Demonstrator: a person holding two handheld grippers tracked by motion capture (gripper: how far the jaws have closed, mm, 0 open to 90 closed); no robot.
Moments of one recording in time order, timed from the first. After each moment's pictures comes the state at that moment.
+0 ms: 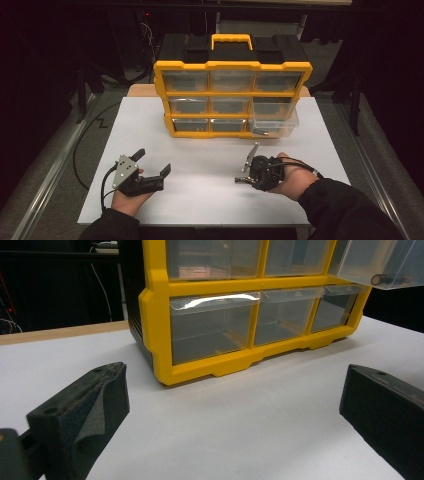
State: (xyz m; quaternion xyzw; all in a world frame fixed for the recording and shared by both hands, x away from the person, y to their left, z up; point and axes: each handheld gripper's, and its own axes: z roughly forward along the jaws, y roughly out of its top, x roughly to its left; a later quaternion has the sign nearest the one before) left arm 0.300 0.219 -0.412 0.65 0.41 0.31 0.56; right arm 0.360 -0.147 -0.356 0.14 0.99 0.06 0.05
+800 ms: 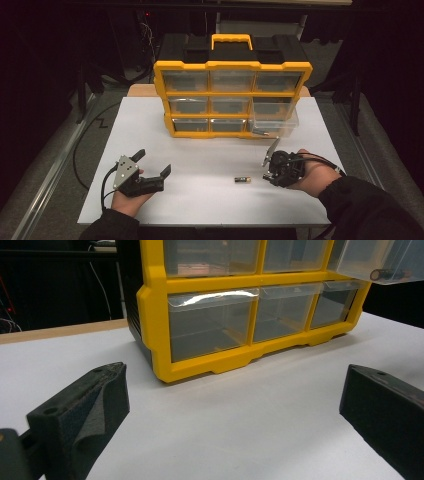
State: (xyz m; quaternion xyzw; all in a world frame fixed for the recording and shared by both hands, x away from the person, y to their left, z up) left arm 0.298 0.219 -0.413 0.66 0.41 0.31 0.55; right arm 0.368 -0.192 -0.343 0.17 0.98 0.05 0.05
